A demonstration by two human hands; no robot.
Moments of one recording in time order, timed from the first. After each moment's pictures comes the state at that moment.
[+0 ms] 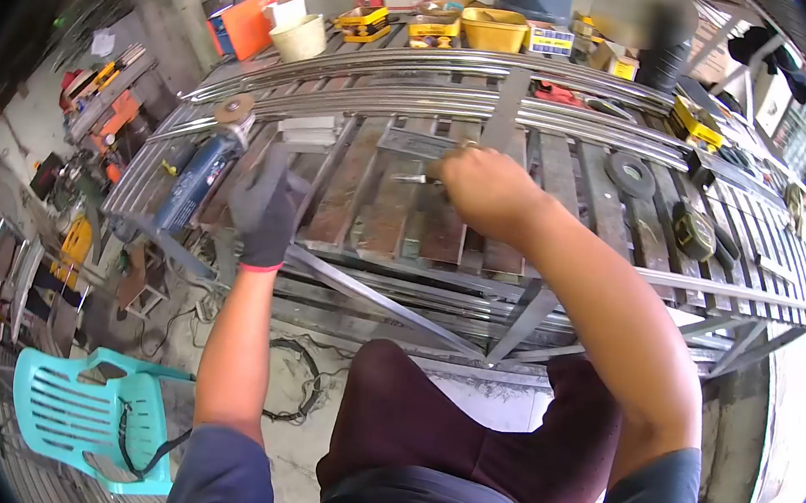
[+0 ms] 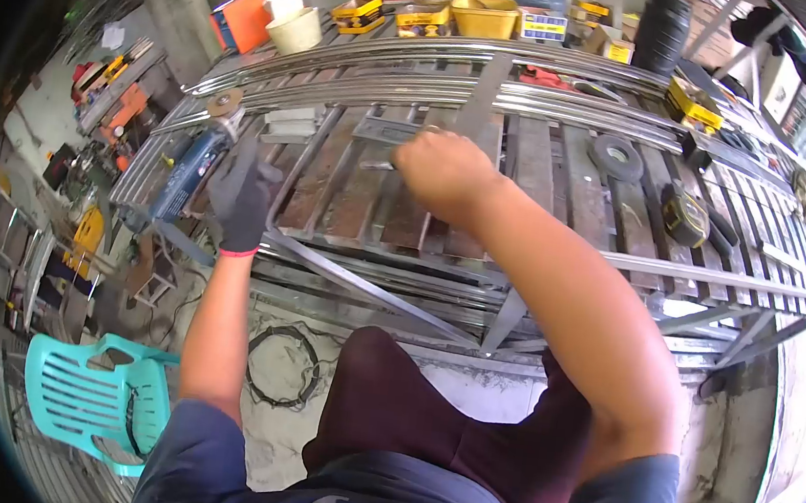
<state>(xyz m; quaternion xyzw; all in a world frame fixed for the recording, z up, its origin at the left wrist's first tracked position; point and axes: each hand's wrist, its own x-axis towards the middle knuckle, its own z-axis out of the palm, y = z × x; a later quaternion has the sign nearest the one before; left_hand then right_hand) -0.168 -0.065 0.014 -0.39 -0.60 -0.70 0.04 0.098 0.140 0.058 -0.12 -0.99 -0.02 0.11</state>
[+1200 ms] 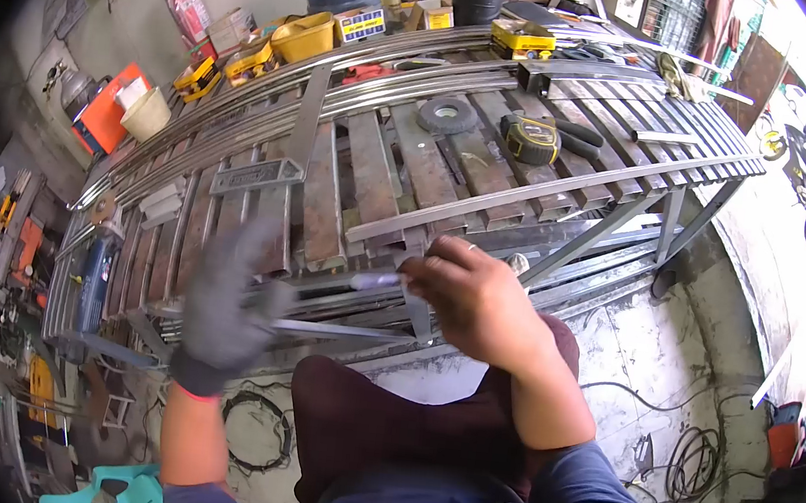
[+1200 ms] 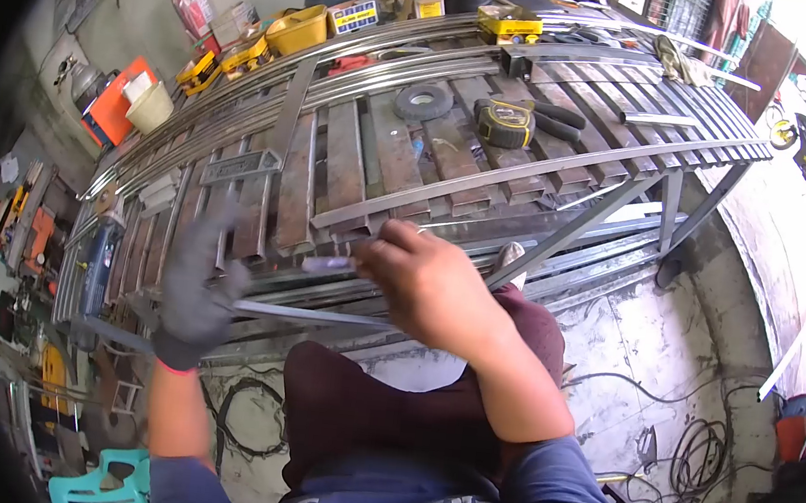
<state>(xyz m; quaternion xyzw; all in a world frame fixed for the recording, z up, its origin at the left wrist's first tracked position) 0.021 -0.075 0.074 -0.79 -0.52 -0.29 0.14 0.335 0.028 0.009 -0.21 -0.87 0.16 0.43</state>
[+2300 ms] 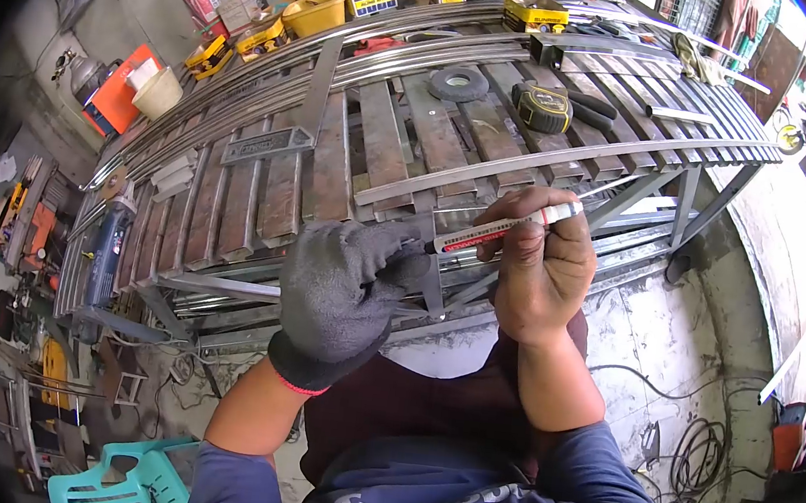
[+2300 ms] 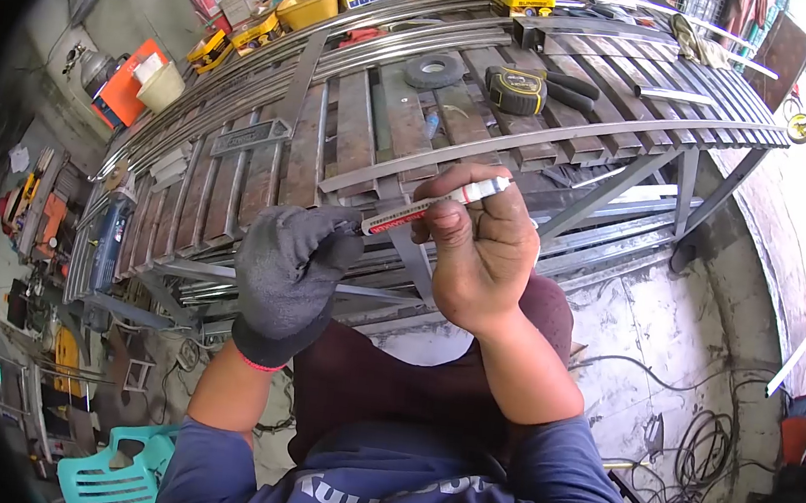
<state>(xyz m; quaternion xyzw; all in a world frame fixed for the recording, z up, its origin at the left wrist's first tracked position) 0.134 -0.064 0.055 -0.77 -0.49 -0.39 0.10 0.333 0.006 0.004 -0.09 -0.53 0.45 0.72</state>
